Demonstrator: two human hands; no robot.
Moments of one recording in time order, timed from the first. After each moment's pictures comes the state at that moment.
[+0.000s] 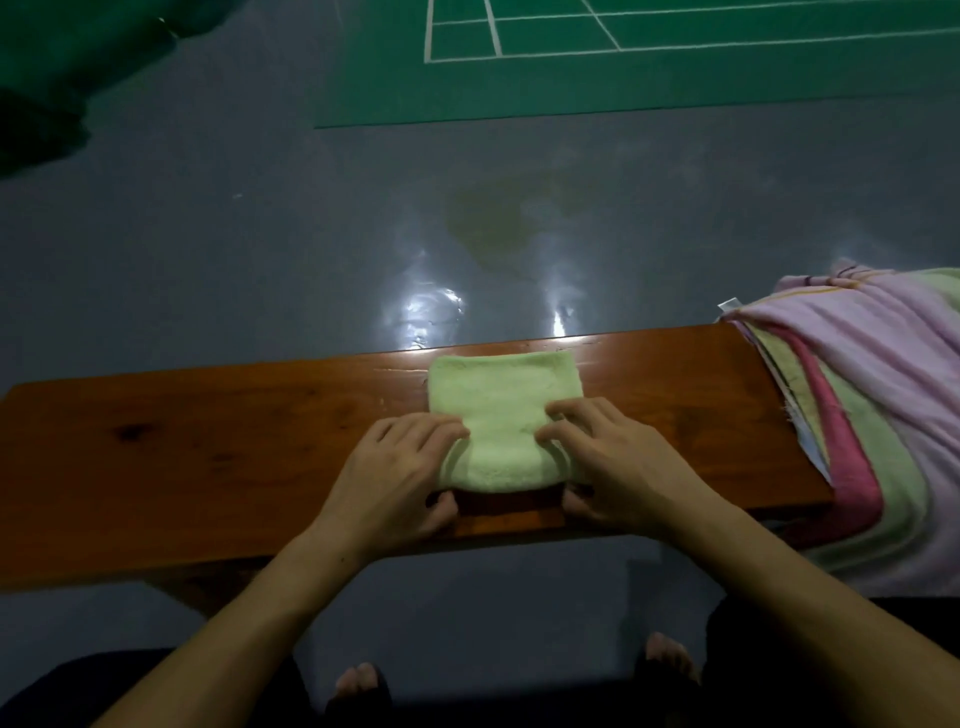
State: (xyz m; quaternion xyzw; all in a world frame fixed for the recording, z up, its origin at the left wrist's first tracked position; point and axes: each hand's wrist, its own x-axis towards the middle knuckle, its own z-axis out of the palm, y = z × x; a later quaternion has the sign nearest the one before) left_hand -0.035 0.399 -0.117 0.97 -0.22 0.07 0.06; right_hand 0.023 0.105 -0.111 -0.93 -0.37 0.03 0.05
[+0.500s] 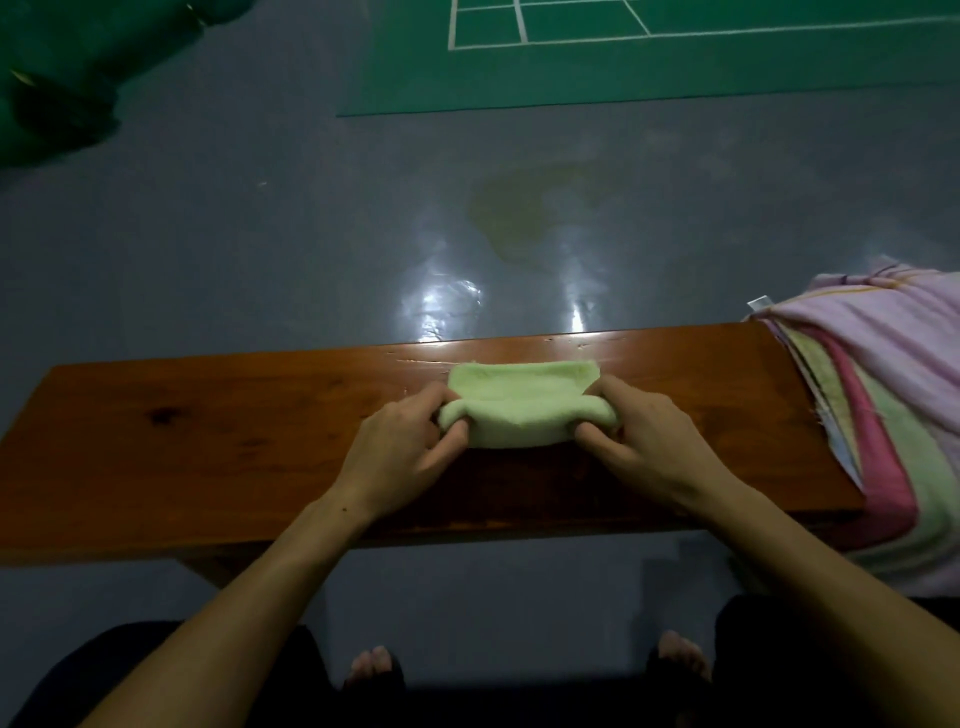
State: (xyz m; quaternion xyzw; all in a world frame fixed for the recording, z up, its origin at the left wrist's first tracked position) left_hand -0.021 0.407 -0.103 0.95 -0.09 0.09 0.29; right_hand 0.029 0.111 -0.094 -0.93 -0.23 0.03 0.29
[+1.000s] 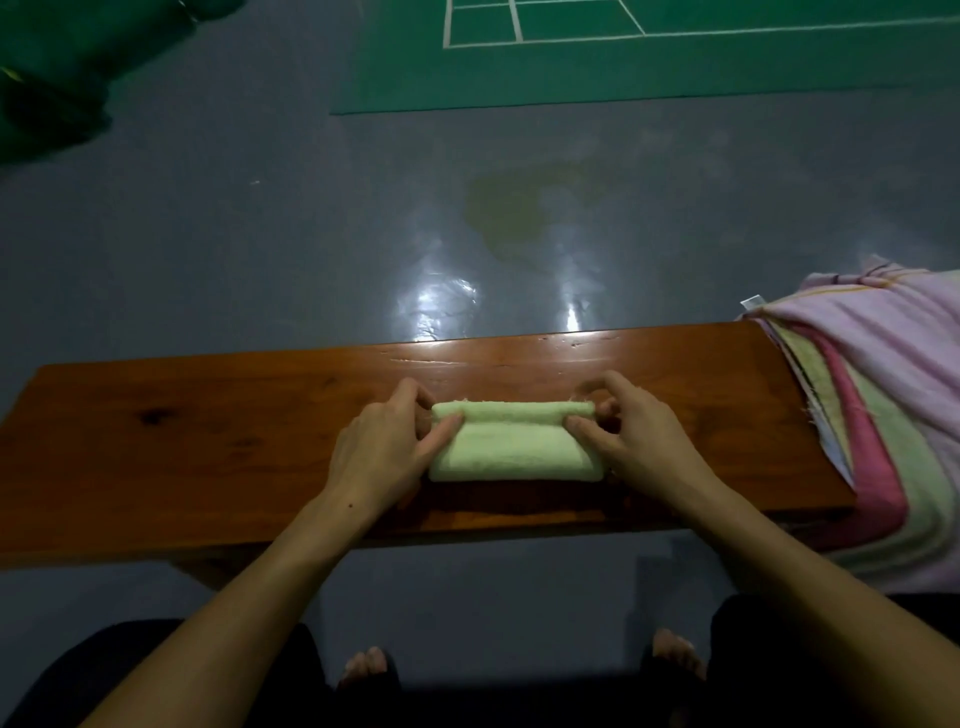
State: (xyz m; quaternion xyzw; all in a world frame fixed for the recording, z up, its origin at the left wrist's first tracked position) left_hand -0.017 0.406 -0.106 0.98 0.06 0.03 0.21; right_hand 0.031 0.116 -0.104 -0.93 -0.10 0.08 0.34
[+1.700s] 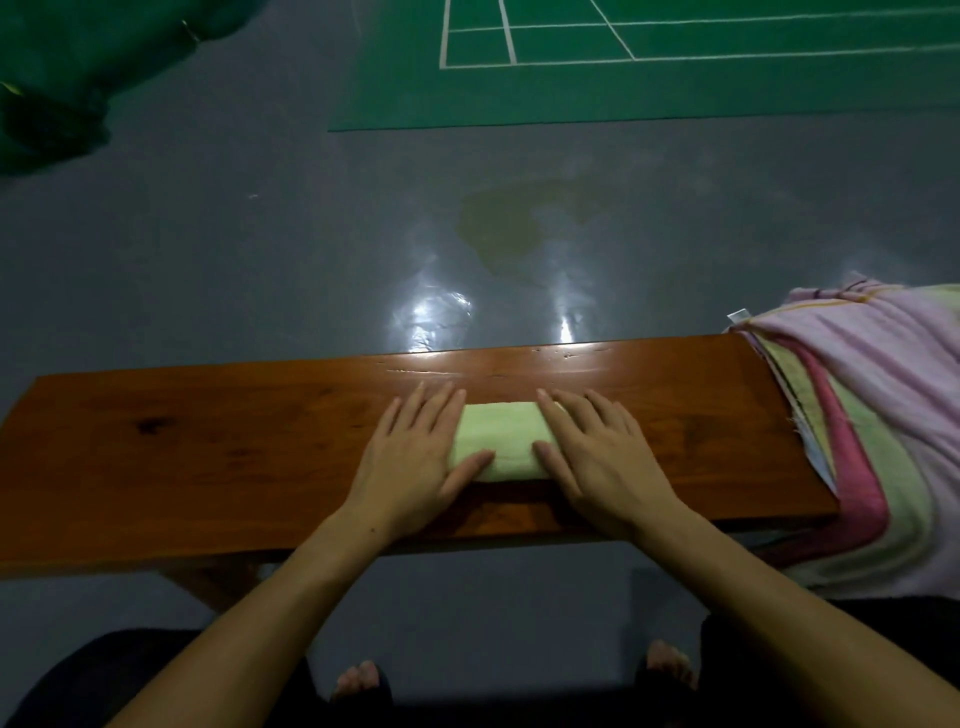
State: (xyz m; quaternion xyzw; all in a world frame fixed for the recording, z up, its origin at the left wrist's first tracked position) left_hand -0.016 0.392 -0.136 1.00 -0.08 0.01 0.05; right_hand 0.018 0.132 -0.128 -0.97 -0.24 0.02 0.09
